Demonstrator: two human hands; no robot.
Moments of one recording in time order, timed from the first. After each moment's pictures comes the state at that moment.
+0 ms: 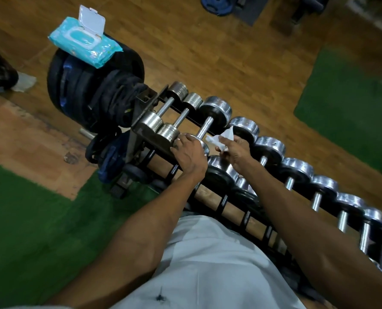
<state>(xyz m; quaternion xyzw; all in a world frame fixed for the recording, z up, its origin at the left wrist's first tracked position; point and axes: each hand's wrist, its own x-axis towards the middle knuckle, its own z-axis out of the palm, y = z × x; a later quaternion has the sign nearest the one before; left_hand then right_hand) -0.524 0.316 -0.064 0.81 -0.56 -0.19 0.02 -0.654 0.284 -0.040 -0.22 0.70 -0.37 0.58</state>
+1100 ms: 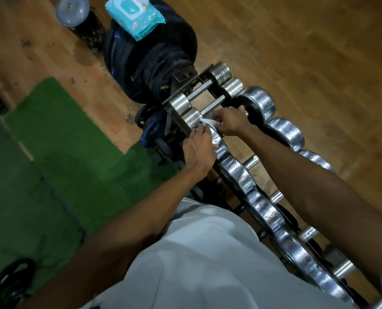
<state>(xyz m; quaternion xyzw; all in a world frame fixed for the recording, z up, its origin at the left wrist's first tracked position) -0.532 0.307 -0.050 0.83 -0.53 -0.18 0.00 -0.609 0.158 -0.097 -0.88 0.39 0.11 0.26</state>
